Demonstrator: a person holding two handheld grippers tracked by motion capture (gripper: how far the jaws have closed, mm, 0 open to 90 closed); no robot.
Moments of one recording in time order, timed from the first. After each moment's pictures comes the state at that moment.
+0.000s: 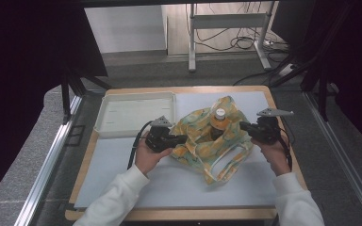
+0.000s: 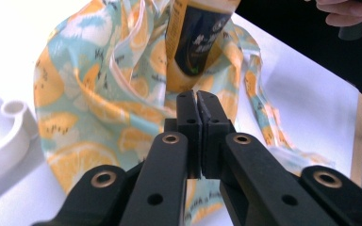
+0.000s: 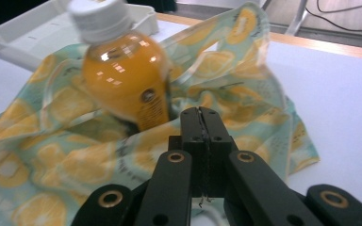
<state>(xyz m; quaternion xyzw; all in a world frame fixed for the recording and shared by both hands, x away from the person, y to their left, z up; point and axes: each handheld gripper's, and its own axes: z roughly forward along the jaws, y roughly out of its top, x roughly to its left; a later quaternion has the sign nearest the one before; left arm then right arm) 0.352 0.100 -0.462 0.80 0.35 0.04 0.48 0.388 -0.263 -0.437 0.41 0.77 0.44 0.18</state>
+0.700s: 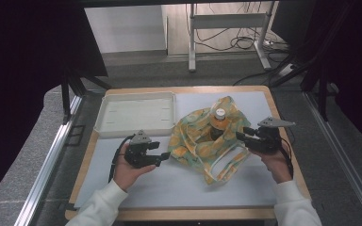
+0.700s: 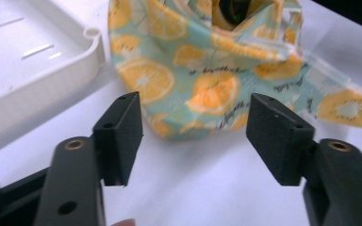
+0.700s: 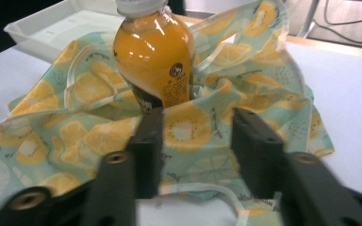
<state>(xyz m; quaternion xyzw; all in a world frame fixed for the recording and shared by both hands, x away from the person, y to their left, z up) 0.309 0.152 -0.485 0.80 0.38 0.11 0.45 0.365 -0.264 -0.447 0.39 0.77 0.46 0.19</state>
